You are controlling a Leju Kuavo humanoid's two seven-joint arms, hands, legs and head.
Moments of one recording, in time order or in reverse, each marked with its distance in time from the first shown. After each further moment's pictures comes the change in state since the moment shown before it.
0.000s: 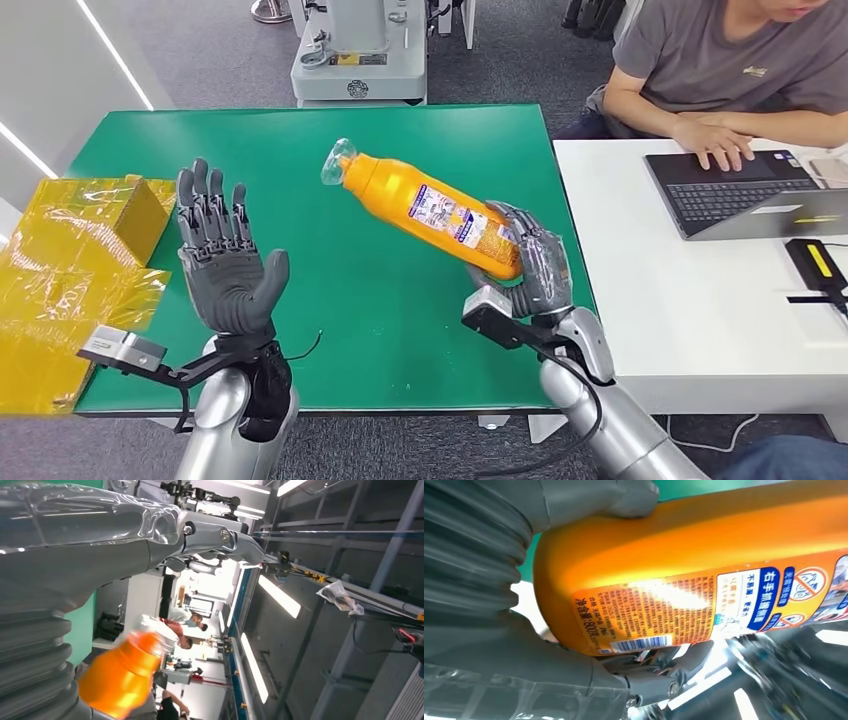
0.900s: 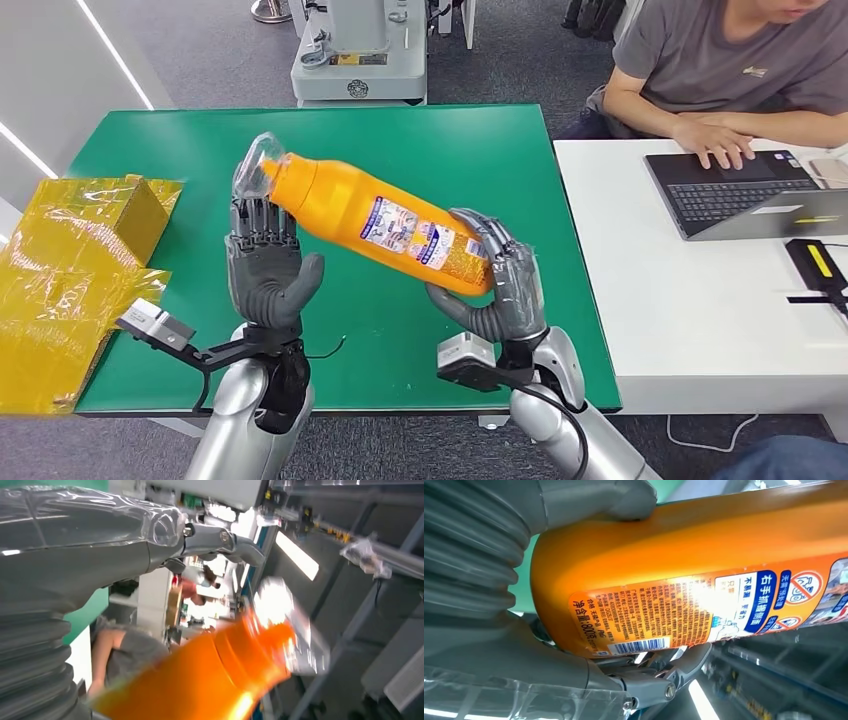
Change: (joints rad) left arm -0.047 -0.013 -0.037 0.087 0.044 -0.144 0.045; right arm 0.053 0.061 0.084 -0.164 -0.036 -0.028 -0.080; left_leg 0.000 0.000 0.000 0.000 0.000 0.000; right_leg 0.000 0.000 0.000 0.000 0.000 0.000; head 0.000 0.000
